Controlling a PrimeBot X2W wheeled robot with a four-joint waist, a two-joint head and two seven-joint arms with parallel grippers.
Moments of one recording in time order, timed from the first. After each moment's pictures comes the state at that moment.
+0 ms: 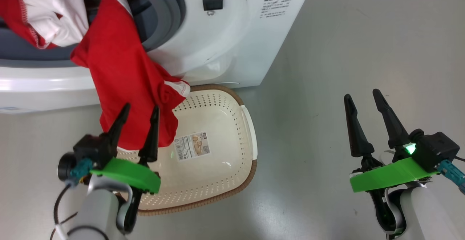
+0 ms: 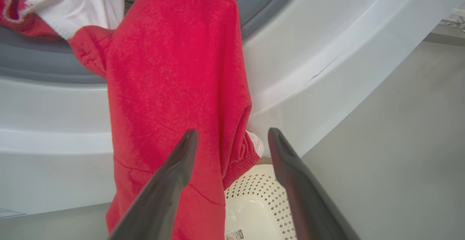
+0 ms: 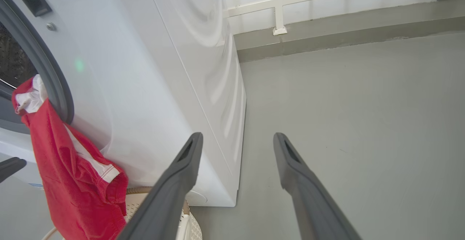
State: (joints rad) left arm -0.43 0.06 -0.10 0.46 -0.26 -0.13 -0.26; right arm -0.22 -0.05 0.03 0.16 0.33 0.12 -0.26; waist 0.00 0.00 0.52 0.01
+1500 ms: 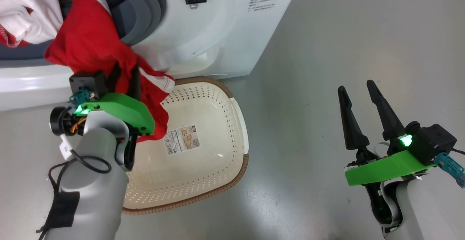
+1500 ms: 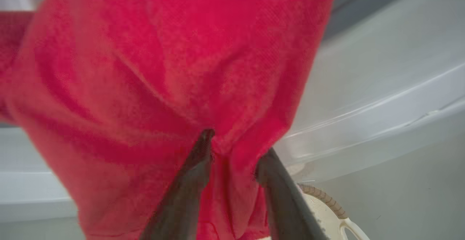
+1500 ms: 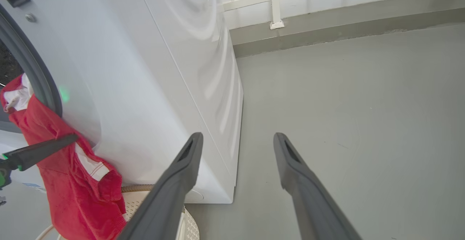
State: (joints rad) left arm -0.87 0.02 -0.11 0.99 -0.27 -0.05 -0.26; right arm -0.25 -0.05 0.06 0.16 0.35 0.12 -0.26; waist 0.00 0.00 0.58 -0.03
